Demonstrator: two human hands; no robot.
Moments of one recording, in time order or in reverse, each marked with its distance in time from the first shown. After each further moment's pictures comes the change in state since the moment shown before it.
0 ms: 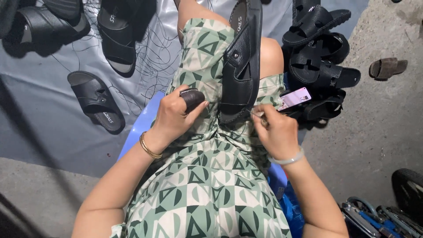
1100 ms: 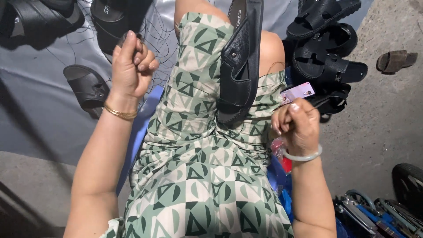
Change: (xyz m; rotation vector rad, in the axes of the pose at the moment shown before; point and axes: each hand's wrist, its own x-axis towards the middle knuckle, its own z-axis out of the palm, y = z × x) left_hand 0.065 -0.052 -0.049 -1.308 0.391 -0.806; right_hand 0.021 0.016 -0.010 1.834 -0.037 0.601
